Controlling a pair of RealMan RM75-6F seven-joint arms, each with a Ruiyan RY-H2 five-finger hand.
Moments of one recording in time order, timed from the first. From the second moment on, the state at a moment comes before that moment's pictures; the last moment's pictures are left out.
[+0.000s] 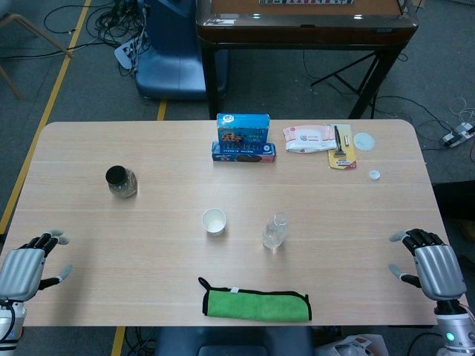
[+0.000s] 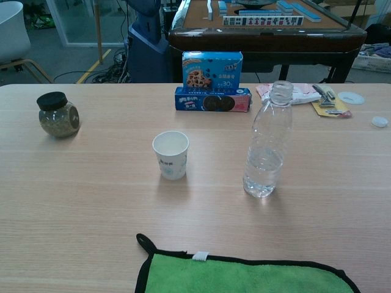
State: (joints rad) left arm -0.12 -1.15 -0.04 -1.60 1.48 1.44 0.12; right arm 0.07 -1.17 0.02 -1.54 -1.60 1.55 -0.02
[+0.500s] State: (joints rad) left arm -0.11 -1.14 -0.04 -1.62 1.48 1.47 0.11; right arm 0.09 -1.19 0.02 -1.53 -1.59 1.49 0.11
